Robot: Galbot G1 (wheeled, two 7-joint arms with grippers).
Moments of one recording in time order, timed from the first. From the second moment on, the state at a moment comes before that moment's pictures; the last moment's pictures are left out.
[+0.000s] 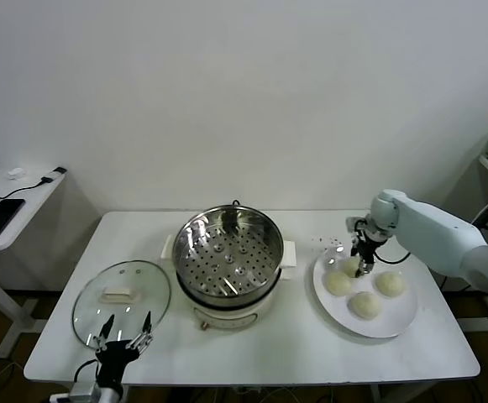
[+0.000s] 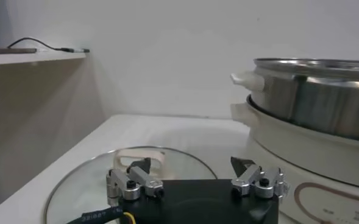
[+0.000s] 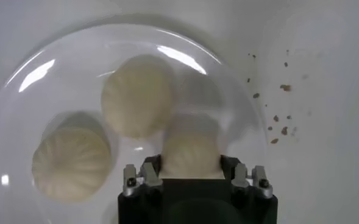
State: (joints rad) left arm 1.68 -1.46 -0.66 -1.93 -0.21 0.00 0.01; right arm 0.26 0.94 -1.22 0.80 0.18 -0.16 -1.08
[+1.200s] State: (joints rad) left arm 1.71 -1.46 -0.62 -1.98 -0.18 0.00 -0.01; right arm 0.66 1.35 -1.43 1.11 0.08 0.46 -1.09
